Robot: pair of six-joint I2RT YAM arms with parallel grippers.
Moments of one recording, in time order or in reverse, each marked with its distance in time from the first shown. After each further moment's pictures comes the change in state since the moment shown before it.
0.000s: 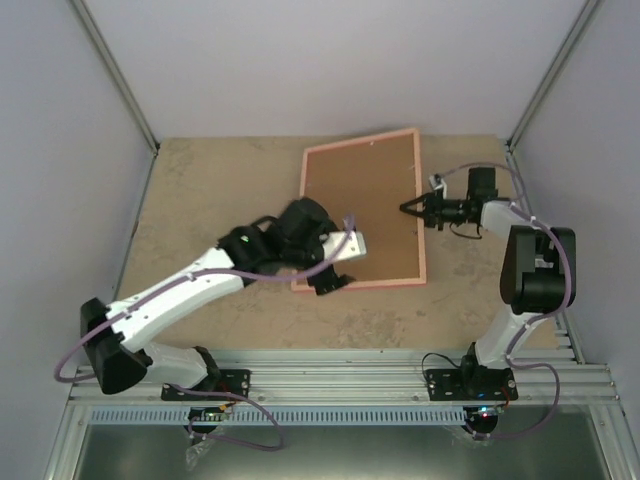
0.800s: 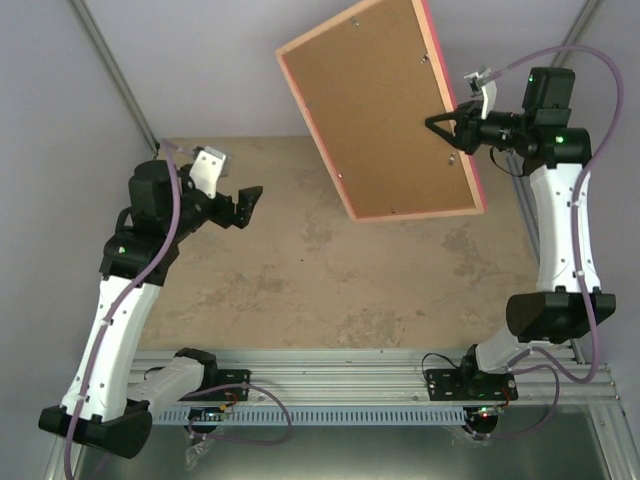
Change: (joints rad) left arm 0.765 -0.351 0.095 0.022 0.146 -0.327; right arm 0.014 -0.225 0.906 -0.605 0.284 -0.638
